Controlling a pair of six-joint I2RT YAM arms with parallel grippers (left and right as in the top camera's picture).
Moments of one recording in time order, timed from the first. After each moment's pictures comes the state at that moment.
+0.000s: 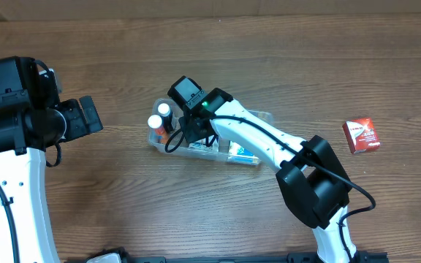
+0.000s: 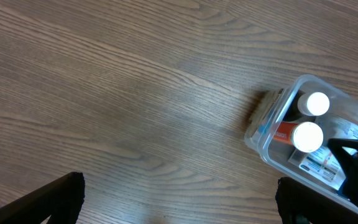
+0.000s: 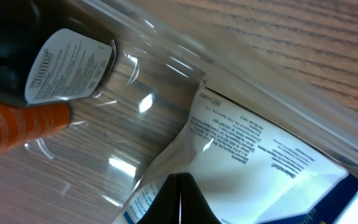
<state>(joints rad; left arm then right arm) 0.22 1.36 1.56 -1.33 0.02 -0.15 0.76 2.14 1.70 -0.87 0.06 0.38</state>
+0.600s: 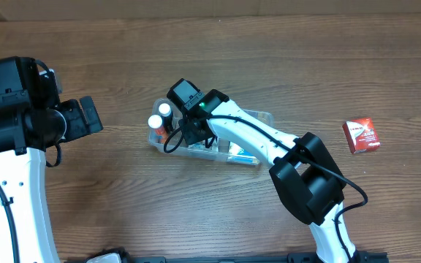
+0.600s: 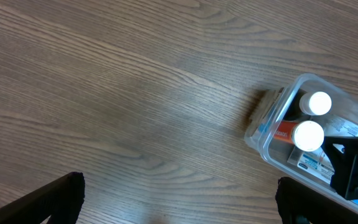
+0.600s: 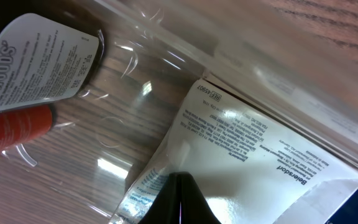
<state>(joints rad) 0.22 1.36 1.56 -1.34 0.02 -0.15 0.76 2.18 1.71 -0.87 0.05 0.38</state>
